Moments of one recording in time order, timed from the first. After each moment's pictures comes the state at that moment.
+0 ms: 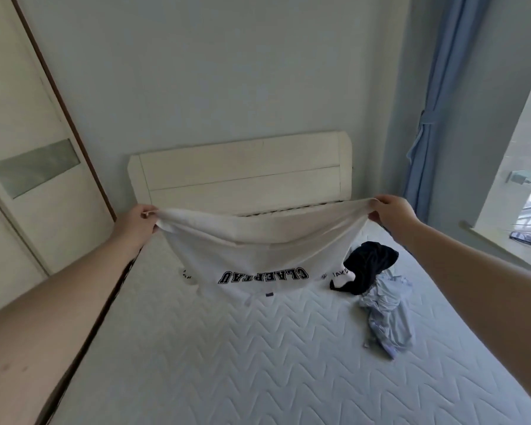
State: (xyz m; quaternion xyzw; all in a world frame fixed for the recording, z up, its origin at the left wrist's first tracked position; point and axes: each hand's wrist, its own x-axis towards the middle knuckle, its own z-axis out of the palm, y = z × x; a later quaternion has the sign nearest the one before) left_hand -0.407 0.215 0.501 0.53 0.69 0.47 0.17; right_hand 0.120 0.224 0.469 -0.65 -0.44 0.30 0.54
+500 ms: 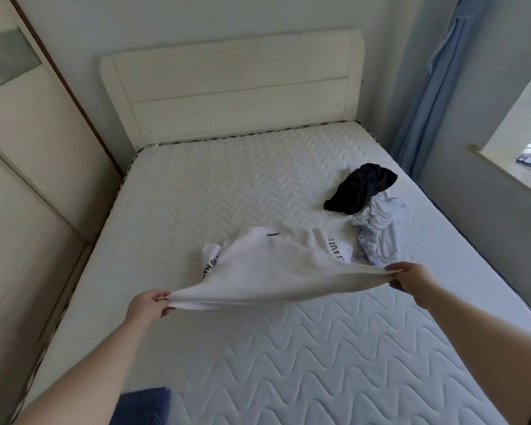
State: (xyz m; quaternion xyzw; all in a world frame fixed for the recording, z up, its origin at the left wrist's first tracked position) left_hand -0.427 0.050 0.163 0.35 0.78 0.33 0.40; right_hand 0.163 0.067 0.183 -0.77 -0.29 0.43 0.38
